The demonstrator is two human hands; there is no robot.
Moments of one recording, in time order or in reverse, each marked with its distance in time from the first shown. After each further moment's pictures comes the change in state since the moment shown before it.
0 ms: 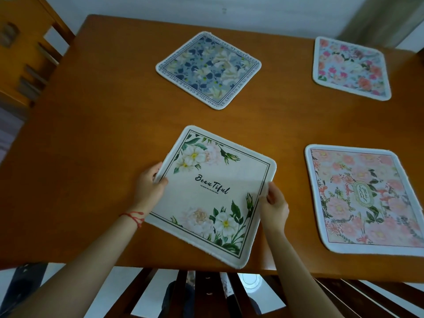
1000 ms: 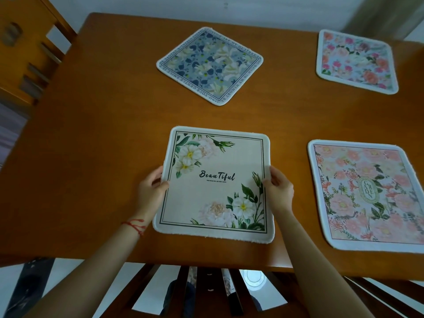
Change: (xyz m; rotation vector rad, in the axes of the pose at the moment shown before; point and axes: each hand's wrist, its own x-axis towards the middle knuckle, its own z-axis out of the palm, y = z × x) left_hand -0.022 -0.004 0.008 -0.246 0.024 -0.049; right_hand 0.030 -0.016 -0.007 0.014 -0.119 -0.026
